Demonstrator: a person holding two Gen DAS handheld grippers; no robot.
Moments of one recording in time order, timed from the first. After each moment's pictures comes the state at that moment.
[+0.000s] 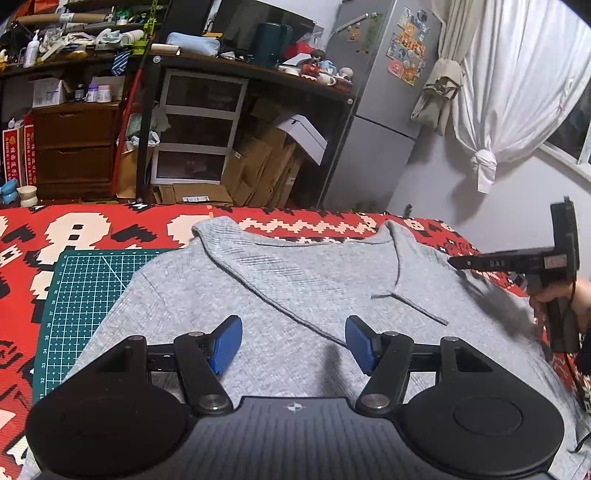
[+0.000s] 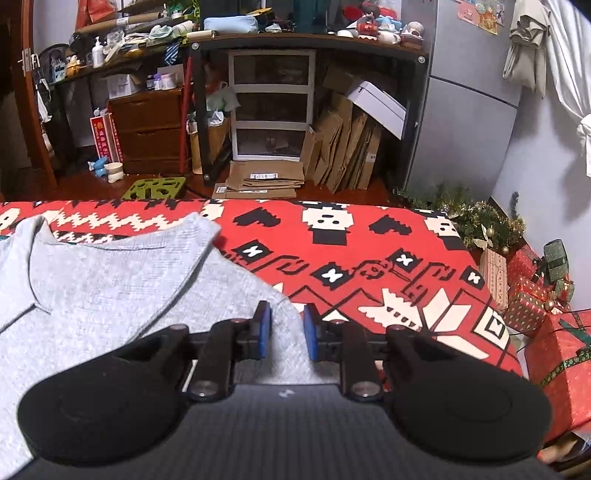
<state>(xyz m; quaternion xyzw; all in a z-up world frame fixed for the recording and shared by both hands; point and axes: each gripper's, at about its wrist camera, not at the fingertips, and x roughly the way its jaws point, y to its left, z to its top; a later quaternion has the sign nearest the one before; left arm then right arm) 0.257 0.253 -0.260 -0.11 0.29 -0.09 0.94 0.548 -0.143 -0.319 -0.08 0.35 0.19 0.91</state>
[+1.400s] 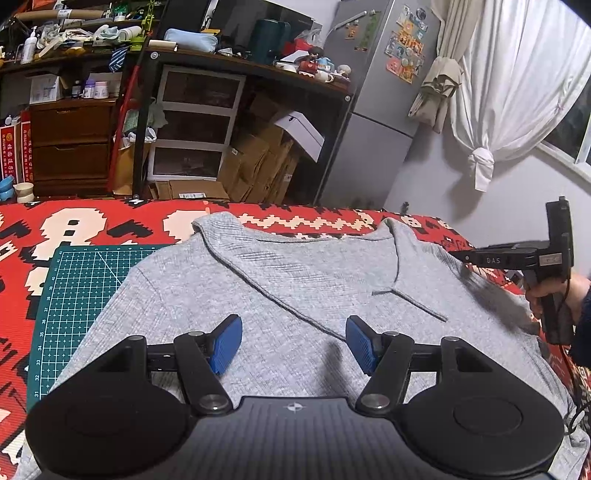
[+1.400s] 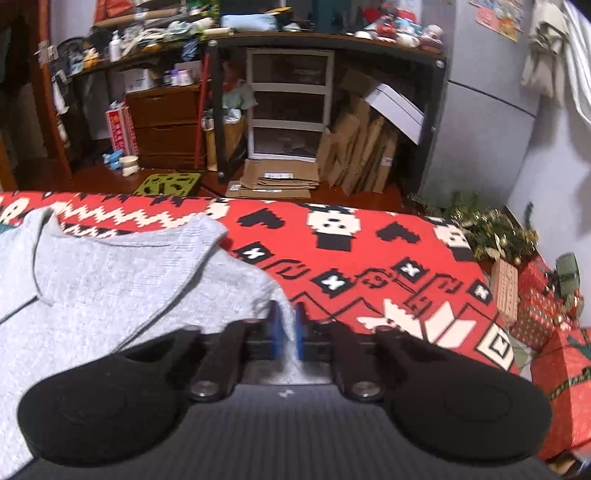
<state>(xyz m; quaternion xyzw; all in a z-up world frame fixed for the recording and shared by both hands) 0.259 0.255 -0.263 -0.12 0.30 -0.10 0.94 0.557 -0.155 -0.317 -0.10 0.34 0.21 0.91</state>
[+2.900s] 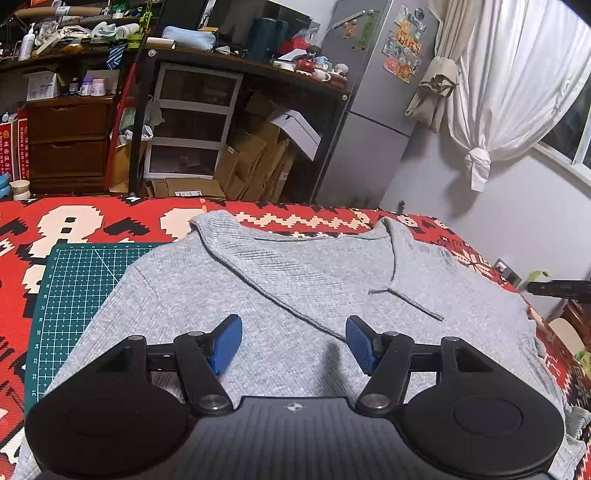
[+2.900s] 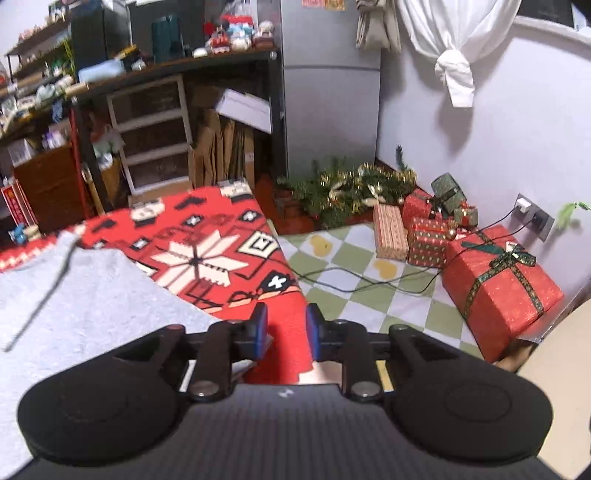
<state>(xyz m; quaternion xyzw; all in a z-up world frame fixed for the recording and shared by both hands) 0.258 0.254 -0.263 -0.12 0.30 -0.10 0.94 0.464 -0.311 -0.292 0.03 0.34 0.03 0.94</state>
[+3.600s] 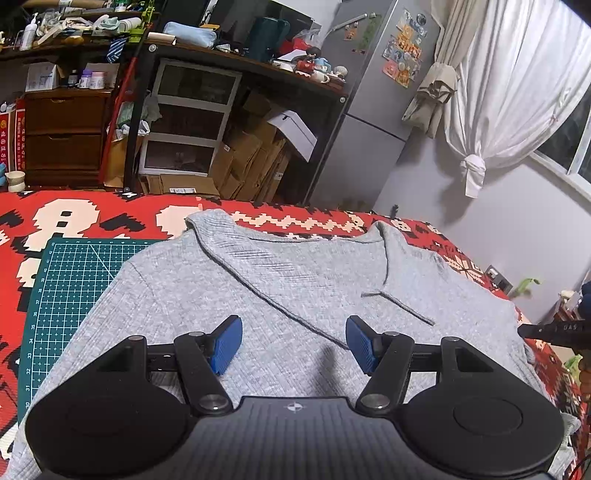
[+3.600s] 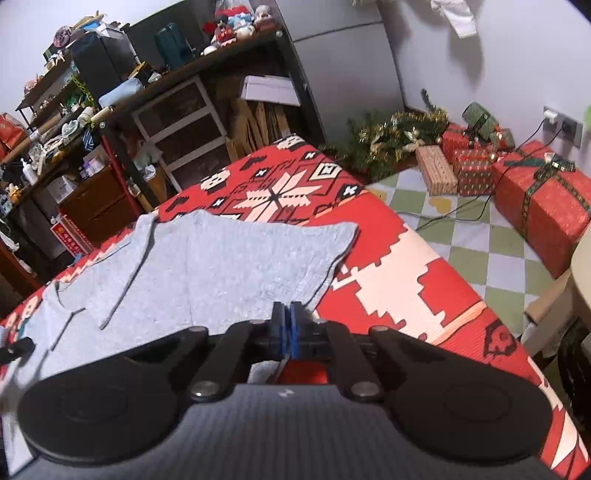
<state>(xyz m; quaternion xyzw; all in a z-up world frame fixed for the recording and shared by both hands) 0.258 0.259 -0.263 -0.14 0.30 -0.11 0.94 0.405 -0.285 -0.313 0.14 0.37 0.08 0.92</state>
